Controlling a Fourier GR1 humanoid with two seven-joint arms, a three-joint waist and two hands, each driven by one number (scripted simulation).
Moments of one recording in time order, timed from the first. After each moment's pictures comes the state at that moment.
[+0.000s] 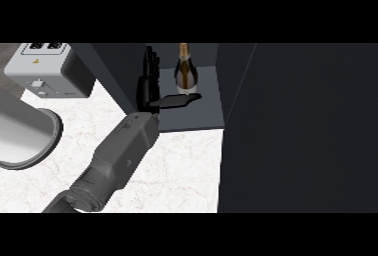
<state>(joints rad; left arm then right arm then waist) -0.96 0.00 -0.15 -0.27 0.63 0.29 -0.86 -0.11 -0.04 0.10 -2.40 -0.20 0.15 0.60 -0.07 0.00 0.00</state>
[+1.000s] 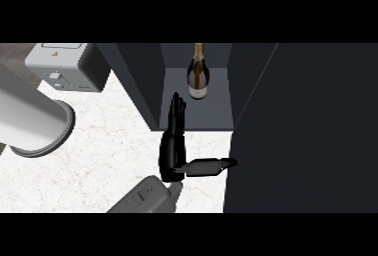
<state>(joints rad) -0.42 0.01 -0.71 -1.15 0.69 0.74 -0.72 -0.06 -0.08 0.02 -2.42 -0.19 0.15 0.58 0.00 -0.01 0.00</state>
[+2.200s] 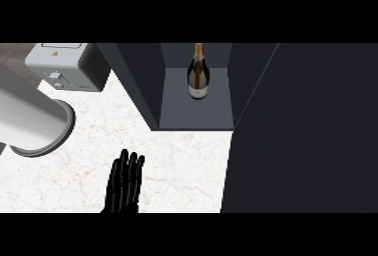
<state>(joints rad) 0.08 0.35 -0.88 -1.91 0.49 0.81 -0.59 -0.06 -0.10 0.06 -2.42 -0.23 0.23 0.66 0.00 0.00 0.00</state>
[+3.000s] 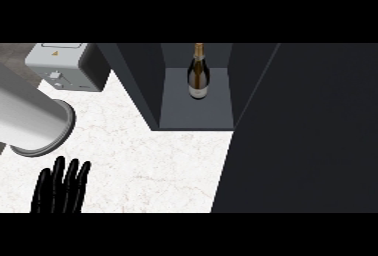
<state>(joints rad) 0.28 0.60 -0.66 -2.10 0.61 0.59 -0.64 0.09 -0.04 0.26 -2.41 -0.27 0.27 0.71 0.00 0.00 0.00</state>
